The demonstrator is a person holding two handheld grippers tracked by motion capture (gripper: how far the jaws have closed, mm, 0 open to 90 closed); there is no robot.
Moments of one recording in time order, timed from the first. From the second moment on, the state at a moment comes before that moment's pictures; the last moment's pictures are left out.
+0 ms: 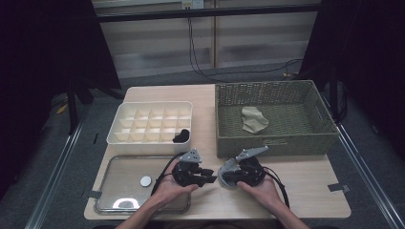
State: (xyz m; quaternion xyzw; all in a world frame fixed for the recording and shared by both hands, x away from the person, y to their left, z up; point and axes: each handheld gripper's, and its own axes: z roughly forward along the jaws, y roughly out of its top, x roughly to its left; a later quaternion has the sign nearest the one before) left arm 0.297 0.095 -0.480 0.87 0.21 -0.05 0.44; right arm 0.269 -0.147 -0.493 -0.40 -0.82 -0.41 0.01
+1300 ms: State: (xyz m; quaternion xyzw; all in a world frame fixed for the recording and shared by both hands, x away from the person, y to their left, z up) left arm 0.316 0.037 -0.497 0.89 0.19 -0.05 0.42; right arm 0.268 -0.199 -0.488 -0.45 -0.78 -0.43 -0.02
